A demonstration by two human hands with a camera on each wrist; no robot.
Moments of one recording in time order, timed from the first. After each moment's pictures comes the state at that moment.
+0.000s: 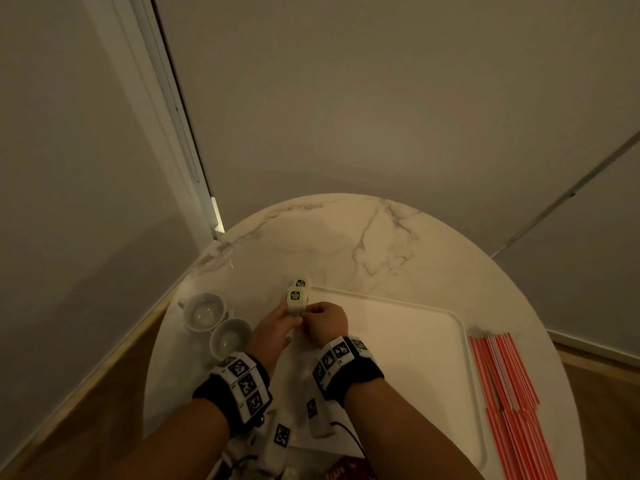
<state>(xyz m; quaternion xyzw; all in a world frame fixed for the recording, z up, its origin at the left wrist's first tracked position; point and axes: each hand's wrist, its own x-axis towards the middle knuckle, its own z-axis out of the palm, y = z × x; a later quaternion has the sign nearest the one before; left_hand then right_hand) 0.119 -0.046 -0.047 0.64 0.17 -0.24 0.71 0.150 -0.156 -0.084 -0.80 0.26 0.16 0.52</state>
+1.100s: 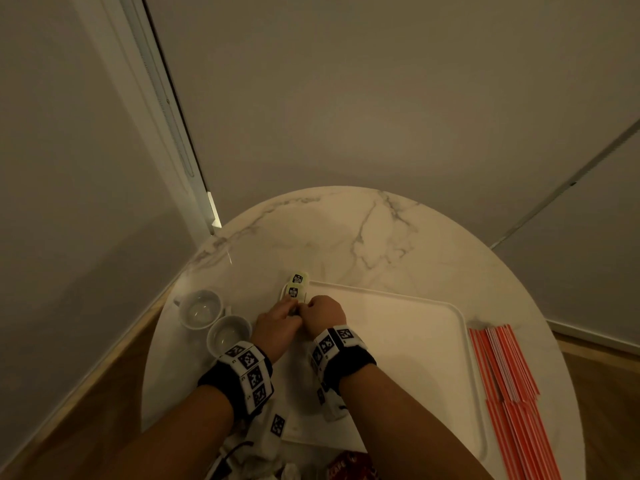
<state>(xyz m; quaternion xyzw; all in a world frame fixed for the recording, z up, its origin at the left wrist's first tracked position) 0.132 -0.049 -0.058 0.78 0.14 -0.22 0.57 0.166 -0.158 -0.089 -0.89 0.18 0.23 0.34</state>
